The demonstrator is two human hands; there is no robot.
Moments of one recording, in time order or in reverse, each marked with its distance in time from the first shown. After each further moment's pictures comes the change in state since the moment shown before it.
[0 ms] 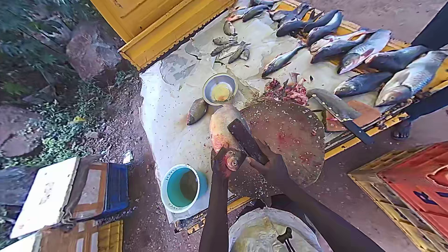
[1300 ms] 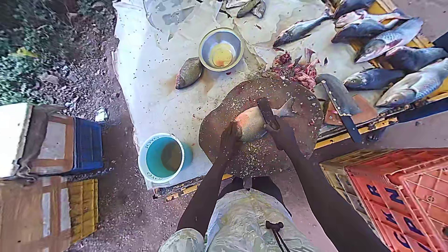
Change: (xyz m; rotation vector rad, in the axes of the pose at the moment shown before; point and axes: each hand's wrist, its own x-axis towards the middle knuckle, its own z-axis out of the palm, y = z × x) left_hand 0.019 -0.123 -0.065 1.738 -0.268 0.245; right_hand 0.066 0.116 -0.026 -0.368 -0.112 0.393
